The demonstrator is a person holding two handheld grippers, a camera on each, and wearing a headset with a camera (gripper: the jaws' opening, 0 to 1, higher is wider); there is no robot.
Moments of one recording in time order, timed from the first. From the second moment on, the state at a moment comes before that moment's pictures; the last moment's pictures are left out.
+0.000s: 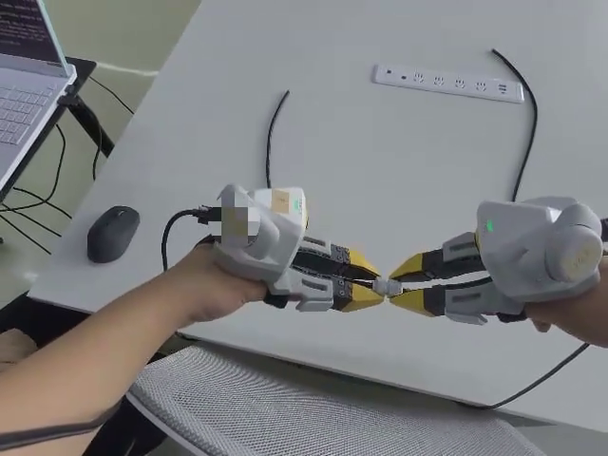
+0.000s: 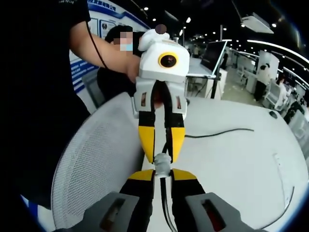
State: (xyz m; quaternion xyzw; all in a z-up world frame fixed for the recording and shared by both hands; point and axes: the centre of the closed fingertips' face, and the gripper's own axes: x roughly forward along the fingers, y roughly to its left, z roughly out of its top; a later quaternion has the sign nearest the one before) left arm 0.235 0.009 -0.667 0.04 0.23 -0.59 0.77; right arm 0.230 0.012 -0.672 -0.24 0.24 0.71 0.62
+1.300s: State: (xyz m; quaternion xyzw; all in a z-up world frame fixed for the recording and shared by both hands) left arm 0.234 0.006 -0.656 0.06 0.23 -0.60 0.77; right arm 0.227 0.010 -0.656 0.17 0.44 0.71 0.52
